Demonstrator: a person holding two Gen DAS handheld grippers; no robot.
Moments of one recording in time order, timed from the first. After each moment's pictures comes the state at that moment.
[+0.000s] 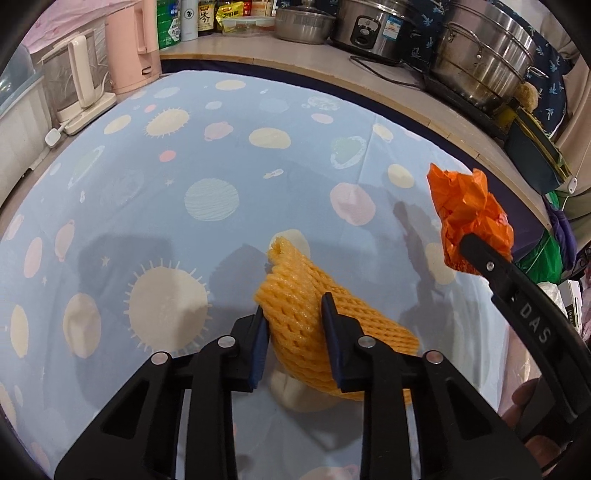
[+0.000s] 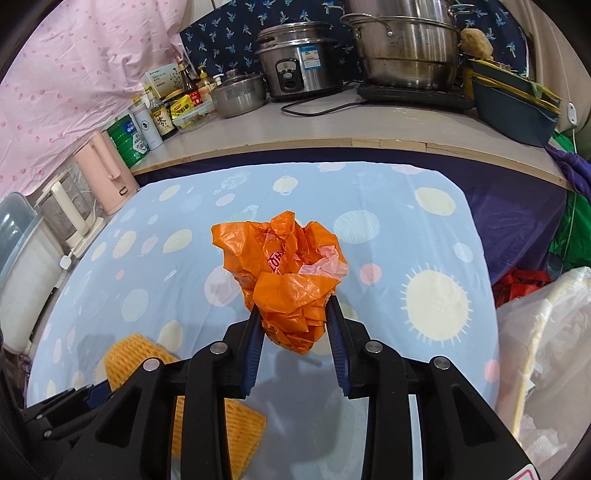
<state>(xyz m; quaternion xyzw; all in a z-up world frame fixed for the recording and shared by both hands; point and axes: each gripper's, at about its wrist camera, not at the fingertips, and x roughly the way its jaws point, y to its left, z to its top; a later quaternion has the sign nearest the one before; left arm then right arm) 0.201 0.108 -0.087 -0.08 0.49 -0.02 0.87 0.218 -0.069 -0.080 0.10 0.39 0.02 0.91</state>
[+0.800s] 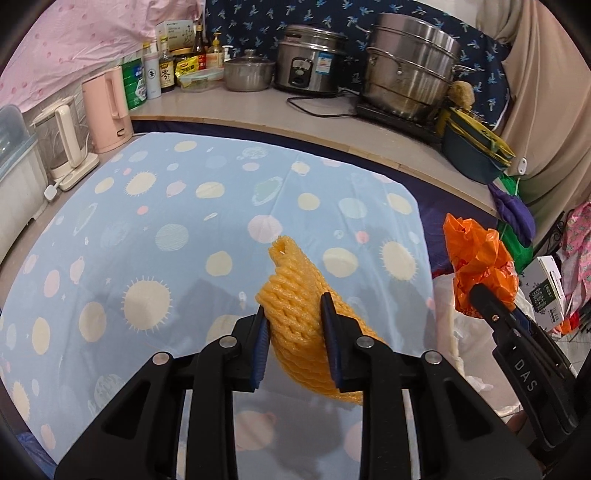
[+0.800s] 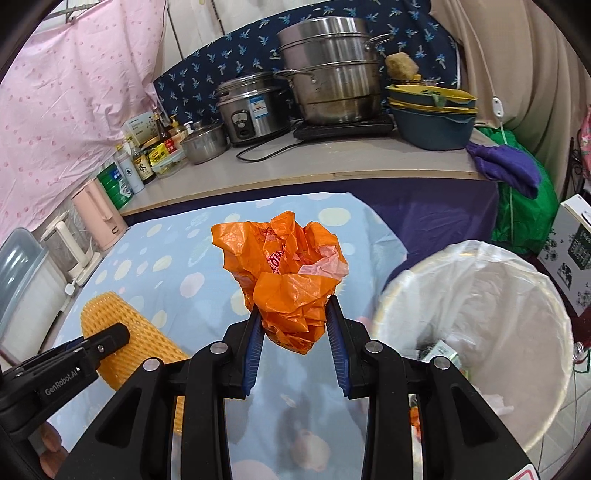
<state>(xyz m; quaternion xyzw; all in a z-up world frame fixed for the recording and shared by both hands) 0.135 0.044 -0.015 -0.04 0.42 -0.07 0.90 0.102 -0.152 -0.031 0.13 0.34 -0.04 0.93</state>
